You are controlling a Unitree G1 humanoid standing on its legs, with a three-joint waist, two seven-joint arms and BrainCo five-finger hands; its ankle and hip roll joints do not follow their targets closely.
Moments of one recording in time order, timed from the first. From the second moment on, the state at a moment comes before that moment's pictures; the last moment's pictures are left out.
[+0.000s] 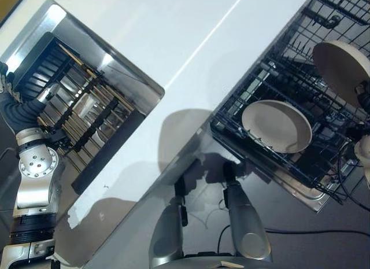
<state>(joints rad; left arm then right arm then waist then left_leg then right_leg) -0.15 0.69 0.25 -0.01 -0.35 -0.14 0.49 -0.24 -0.92 -0.14 0.20 -0.18 0.02 -0.47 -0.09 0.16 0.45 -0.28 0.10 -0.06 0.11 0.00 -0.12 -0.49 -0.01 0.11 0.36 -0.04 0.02</state>
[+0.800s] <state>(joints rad) -0.25 0.73 0.18 0.03 -0.37 -0.14 0.50 -0.51 -0.95 0.04 0.40 -0.19 0.01 -0.38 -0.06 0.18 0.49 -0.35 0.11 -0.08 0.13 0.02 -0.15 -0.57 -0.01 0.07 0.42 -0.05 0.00</state>
